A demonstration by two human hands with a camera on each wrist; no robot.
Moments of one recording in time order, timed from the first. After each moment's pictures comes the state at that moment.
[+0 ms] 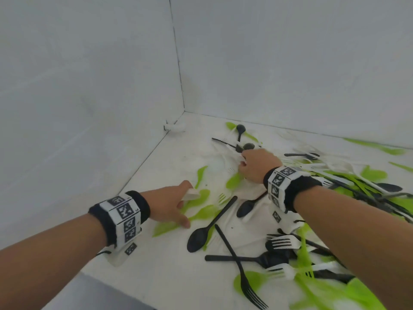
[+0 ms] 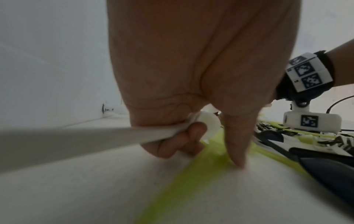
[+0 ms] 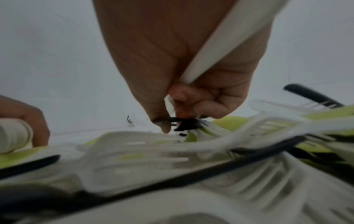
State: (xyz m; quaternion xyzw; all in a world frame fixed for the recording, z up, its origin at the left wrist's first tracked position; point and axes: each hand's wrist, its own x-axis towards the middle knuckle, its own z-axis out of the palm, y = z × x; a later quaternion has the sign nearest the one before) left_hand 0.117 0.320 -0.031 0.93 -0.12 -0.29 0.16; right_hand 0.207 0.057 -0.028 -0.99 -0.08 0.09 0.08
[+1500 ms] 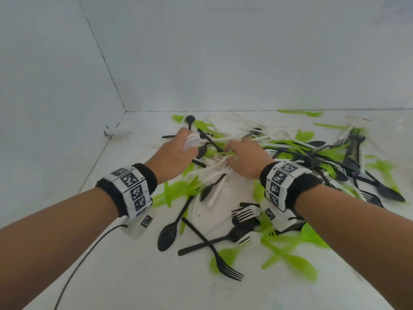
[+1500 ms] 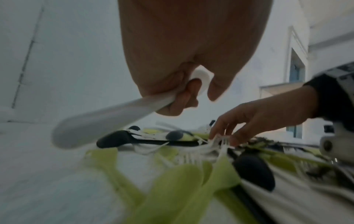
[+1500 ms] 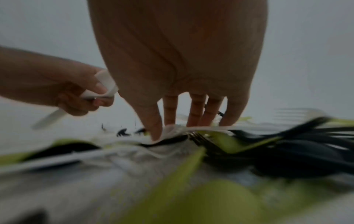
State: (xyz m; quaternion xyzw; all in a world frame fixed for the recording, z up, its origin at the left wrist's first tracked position) left_hand 0.172 0.210 -0.002 0.89 -0.21 -0.08 0.39; right_hand 0.139 -0.012 -0.023 -0.98 0.04 0.07 0.18
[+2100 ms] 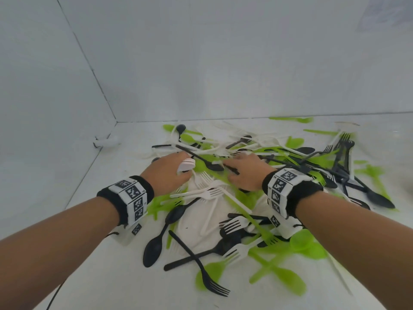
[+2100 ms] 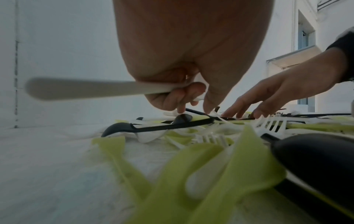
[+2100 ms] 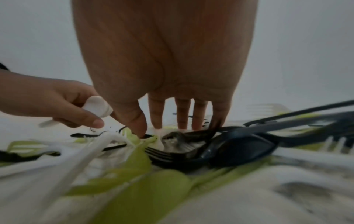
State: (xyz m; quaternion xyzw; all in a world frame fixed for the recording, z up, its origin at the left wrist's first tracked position) left_hand 0.193 0.203 -0.034 0.93 -0.29 -0.06 0.21; right_hand 0.139 -0.055 -0.035 -0.99 -0.02 0.12 0.11
